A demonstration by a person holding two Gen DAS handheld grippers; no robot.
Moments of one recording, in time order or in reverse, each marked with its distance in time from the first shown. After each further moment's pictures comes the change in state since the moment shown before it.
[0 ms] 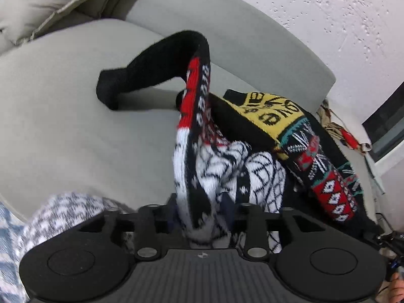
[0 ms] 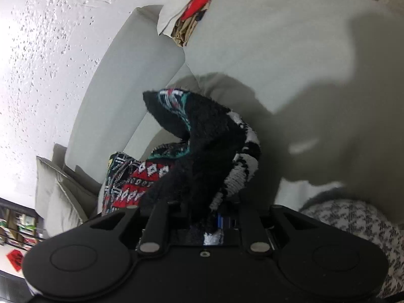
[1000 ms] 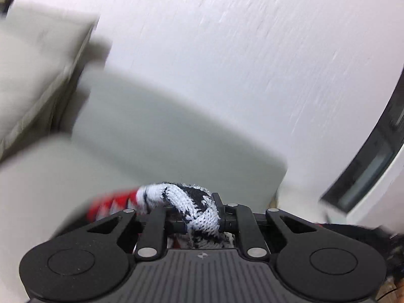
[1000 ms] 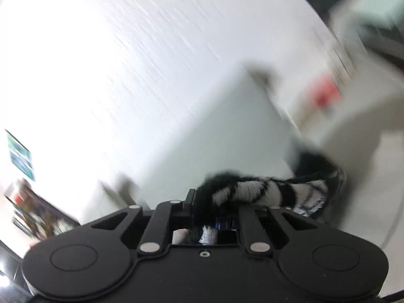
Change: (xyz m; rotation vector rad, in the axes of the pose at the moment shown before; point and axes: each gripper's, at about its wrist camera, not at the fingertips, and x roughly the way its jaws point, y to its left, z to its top) left arm -0.091 -0.144 0.212 0.122 -0.353 -0.102; right arm -0.098 0.215 0.099 -0.226 -0.317 0.313
